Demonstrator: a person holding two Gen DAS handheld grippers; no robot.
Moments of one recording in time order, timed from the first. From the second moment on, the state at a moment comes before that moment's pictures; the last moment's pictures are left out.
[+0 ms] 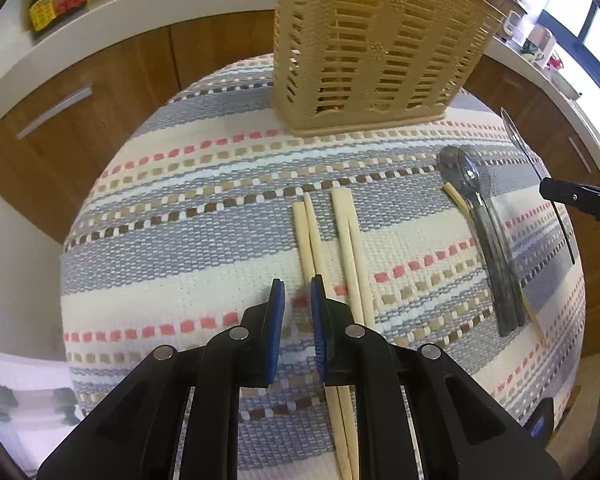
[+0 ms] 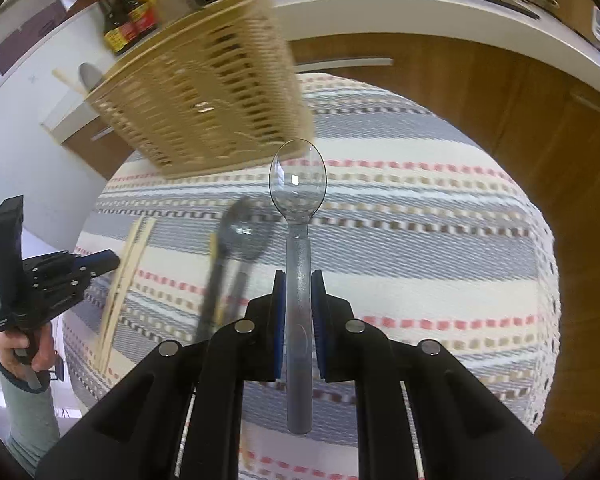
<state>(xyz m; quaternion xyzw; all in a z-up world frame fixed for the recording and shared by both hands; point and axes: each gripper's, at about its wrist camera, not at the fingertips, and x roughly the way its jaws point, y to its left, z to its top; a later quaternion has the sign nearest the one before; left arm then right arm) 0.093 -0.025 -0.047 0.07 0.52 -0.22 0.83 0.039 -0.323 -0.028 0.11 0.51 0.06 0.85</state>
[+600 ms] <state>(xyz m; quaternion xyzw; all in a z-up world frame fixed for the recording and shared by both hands) 0.094 -0.039 -0.048 0.13 0.52 -0.18 0.83 0.041 -0.320 -0.058 0.05 0.57 0.03 0.82</state>
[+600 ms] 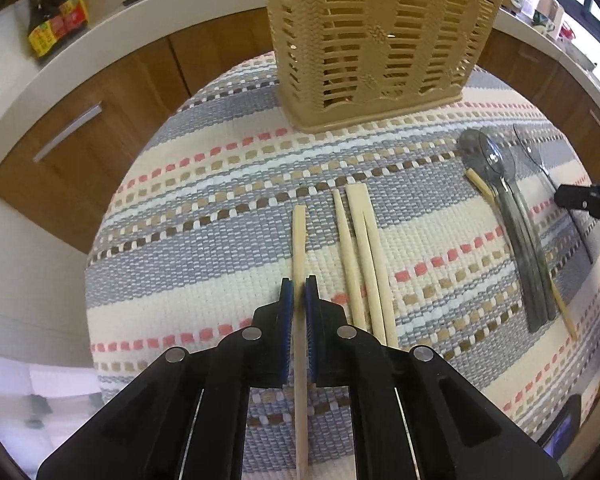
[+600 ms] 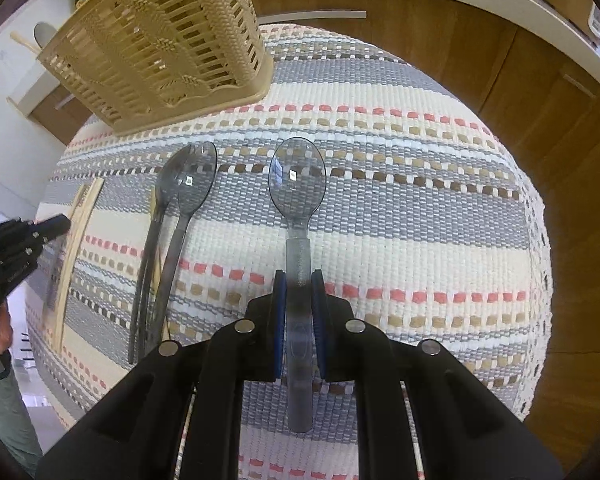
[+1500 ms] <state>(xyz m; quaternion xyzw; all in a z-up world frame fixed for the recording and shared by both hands) 0.090 -0.053 0.017 0.13 0.45 -0.25 0.85 0.051 -0.278 0.016 -0.02 0.51 0.07 0.86</state>
